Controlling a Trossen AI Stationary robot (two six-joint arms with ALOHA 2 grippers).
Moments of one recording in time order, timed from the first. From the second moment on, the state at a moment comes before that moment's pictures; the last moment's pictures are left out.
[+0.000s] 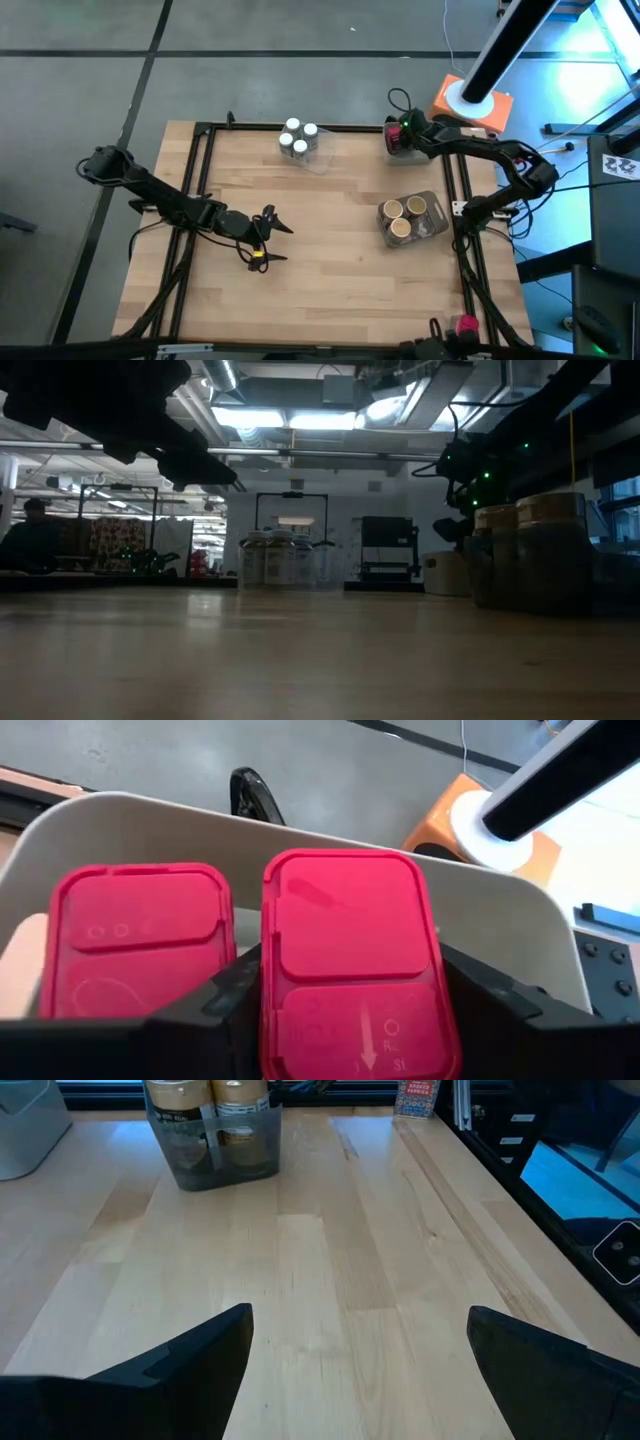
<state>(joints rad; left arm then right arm) -0.34 1.23 0.43 0.38 -0.19 -0.12 -0.83 1.47 0.78 -0.26 0.47 0.31</state>
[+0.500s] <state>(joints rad) -0.34 1.23 0.43 0.38 -0.19 -0.12 -0.83 1.43 0.78 -0.28 0.45 0.27</state>
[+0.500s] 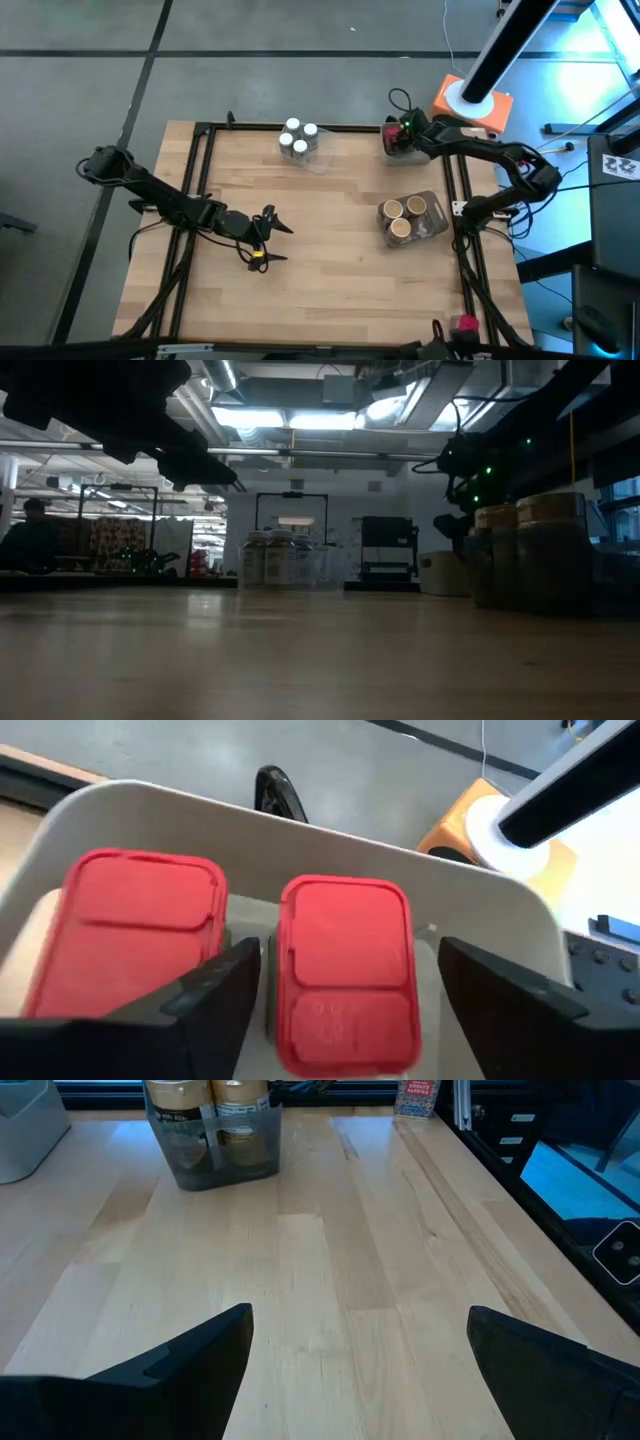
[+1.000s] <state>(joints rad) -0.34 1.23 0.42 0.38 -0.19 -0.12 -0.59 1.12 0.92 -0.68 0.40 0.21</state>
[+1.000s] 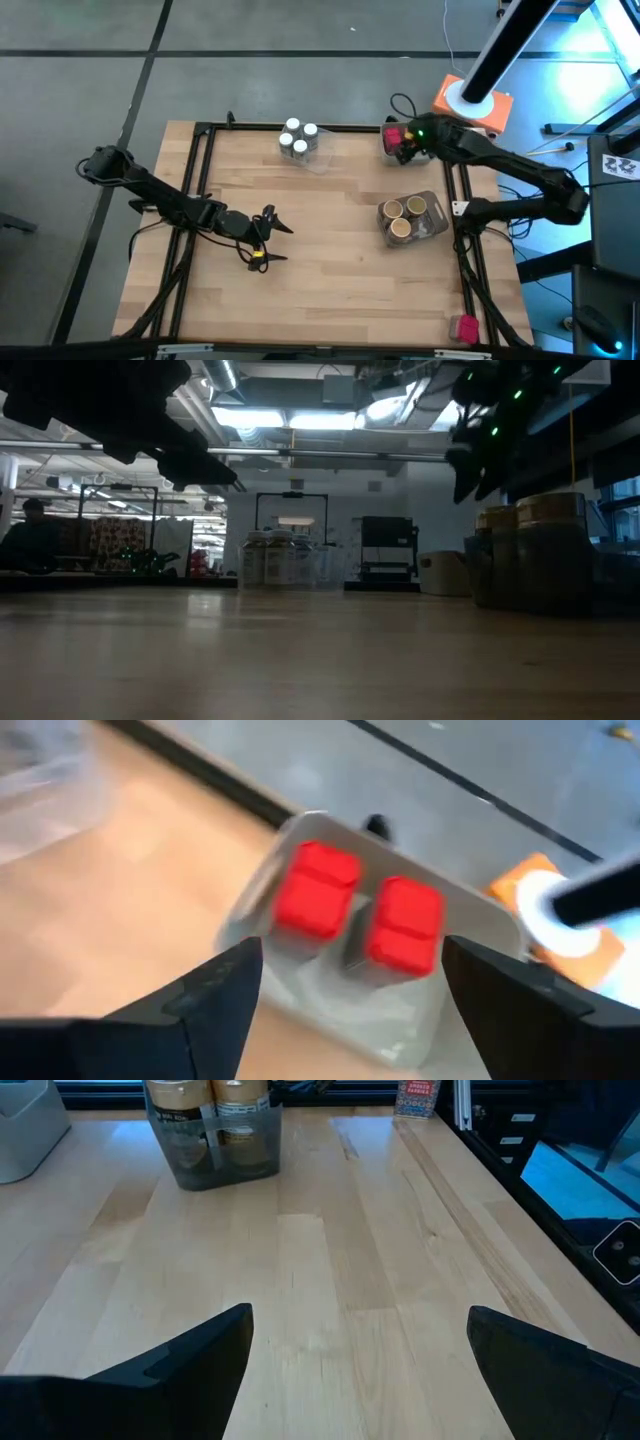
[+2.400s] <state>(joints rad) -0.34 1.23 0.42 0.39 -0.19 -0.15 0.71 1.17 0.92 -0.99 -0.21 1.44</state>
